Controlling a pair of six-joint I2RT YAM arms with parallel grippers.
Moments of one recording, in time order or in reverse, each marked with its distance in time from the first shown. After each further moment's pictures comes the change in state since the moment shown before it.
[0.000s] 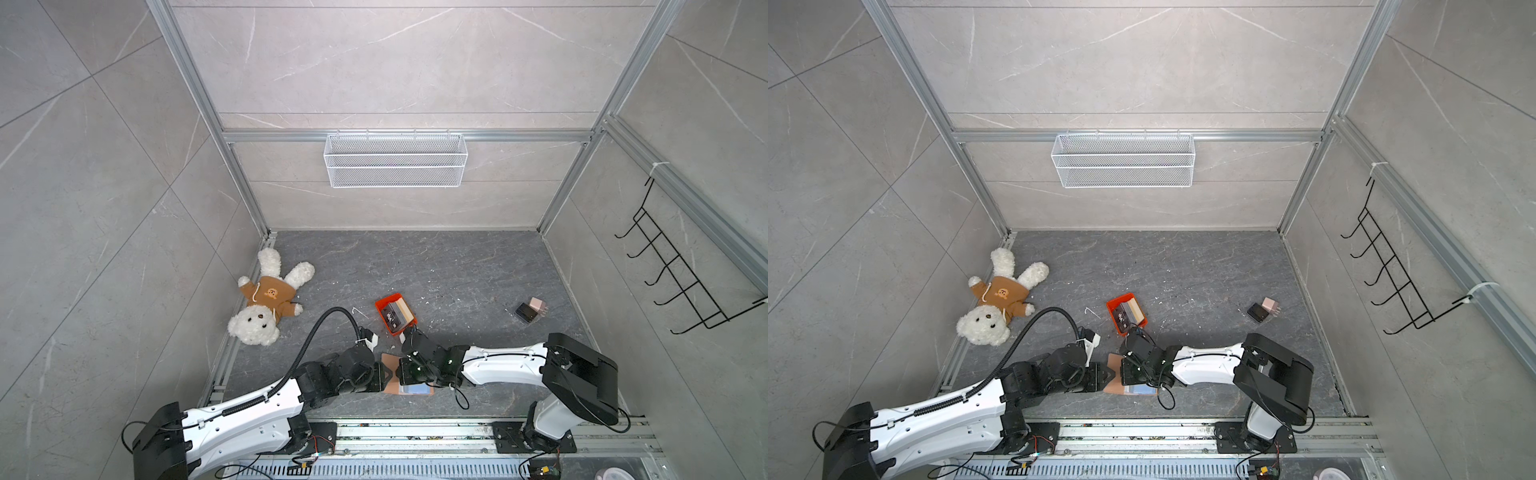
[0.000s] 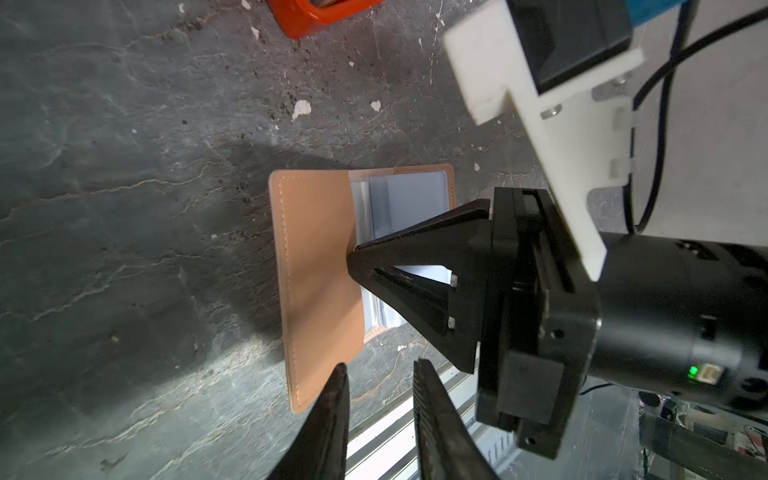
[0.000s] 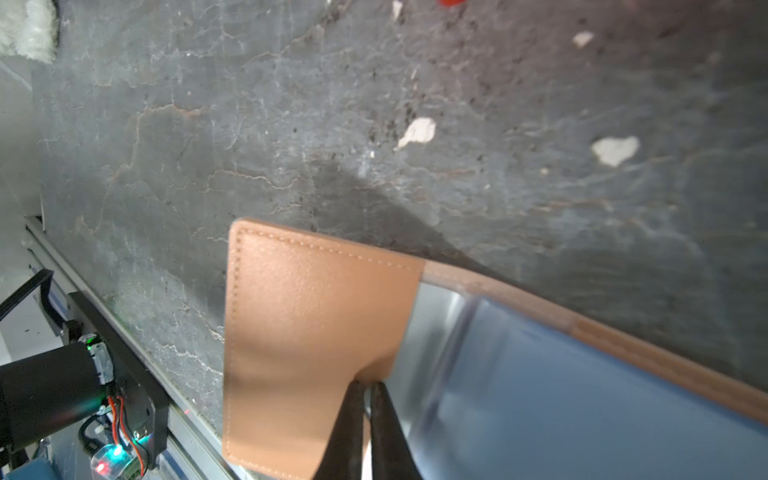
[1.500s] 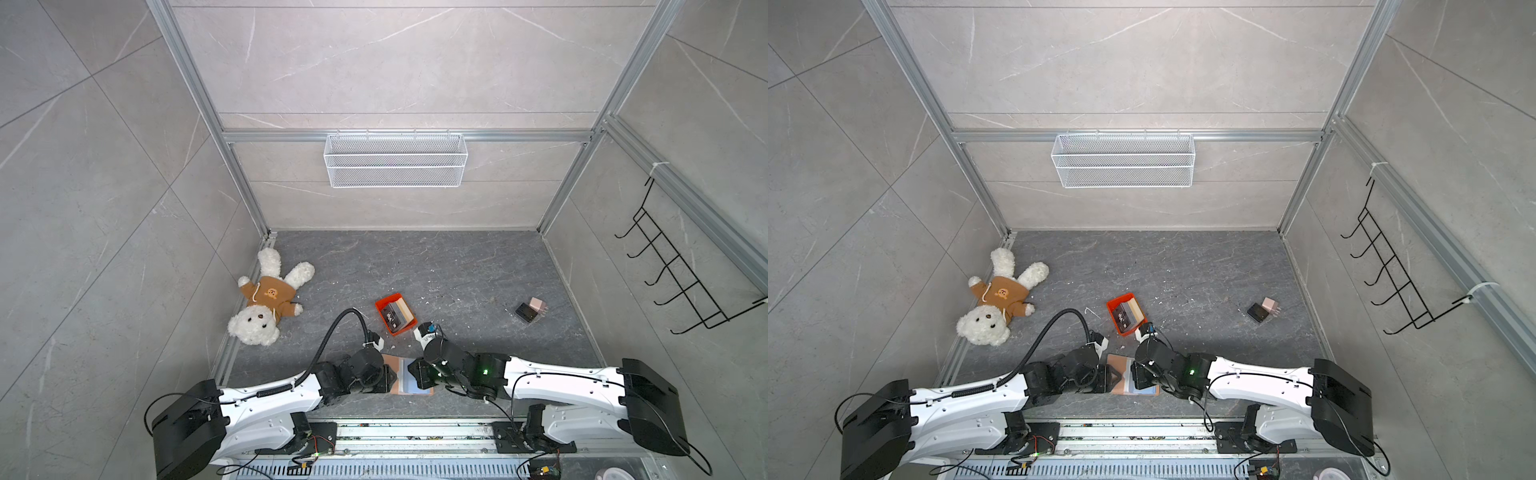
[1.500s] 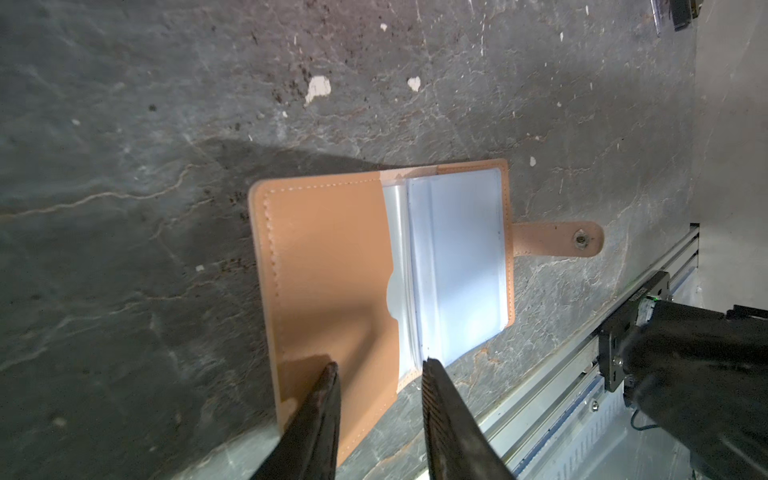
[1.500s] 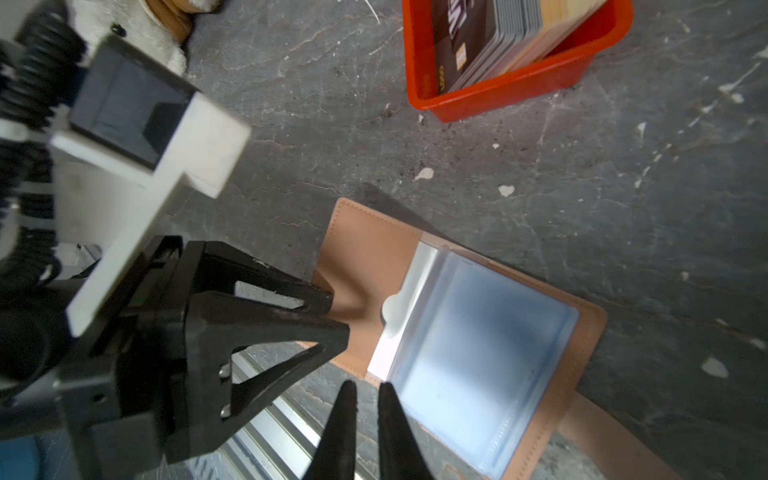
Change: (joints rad) left arm 0.000 0.180 -0.047 0.171 -0.004 0.012; right arm 0.066 -0.386 -0.072 -0.153 0.158 -0.104
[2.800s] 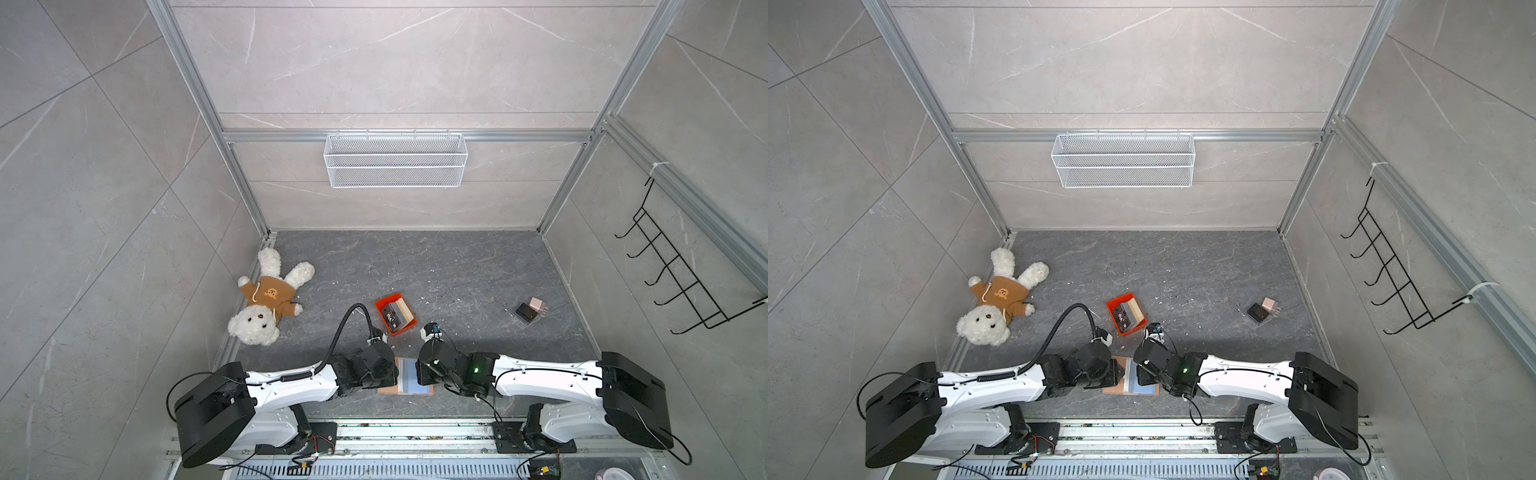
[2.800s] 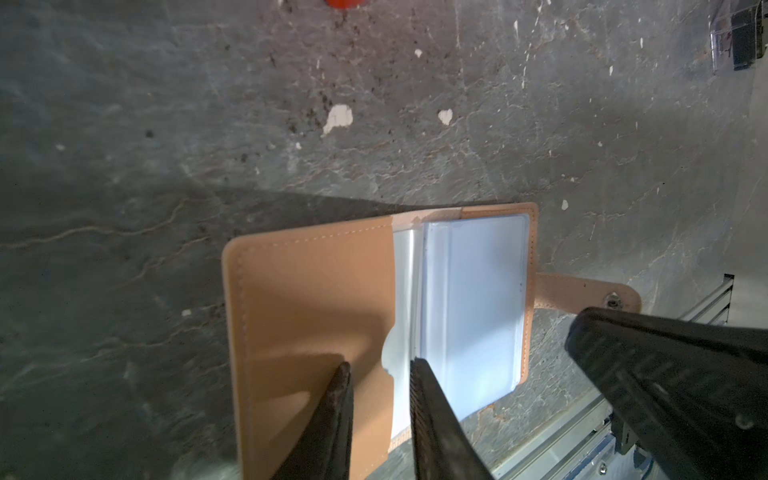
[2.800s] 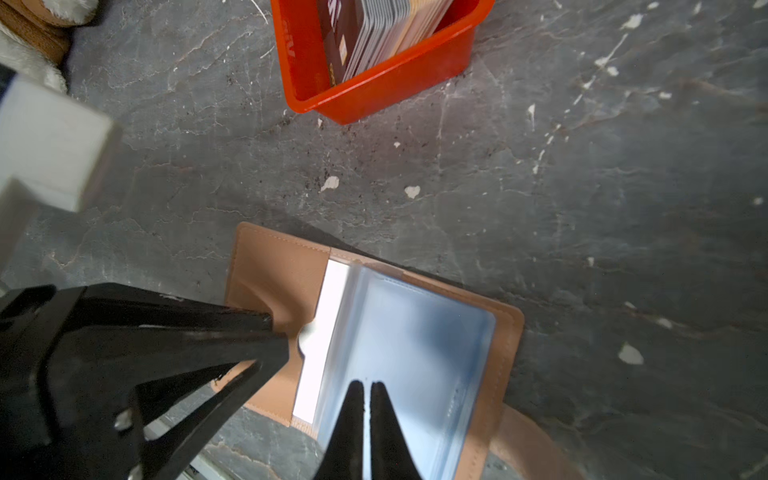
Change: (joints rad) left arm 0.003 0.179 0.093 0.016 -0.042 -0.066; right arm -0.029 0.116 -0.023 -0.005 0.102 0.076
